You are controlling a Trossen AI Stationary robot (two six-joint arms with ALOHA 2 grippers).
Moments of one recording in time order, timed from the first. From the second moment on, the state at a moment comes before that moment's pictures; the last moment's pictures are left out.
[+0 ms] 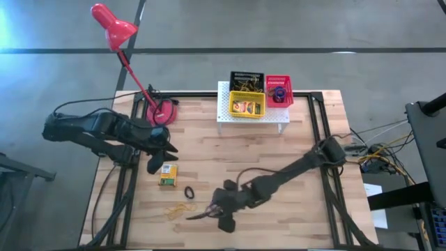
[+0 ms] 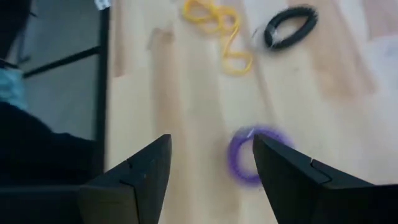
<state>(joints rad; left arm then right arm) -0.16 0.95 1.11 -0.89 0.03 -0.52 0.44 2.08 1.57 -0.31 0.10 0.68</state>
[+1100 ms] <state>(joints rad) -0.25 0.95 1.02 -0.86 0.03 -0.66 0.35 2.27 1.60 -0.34 -0.13 0.35</state>
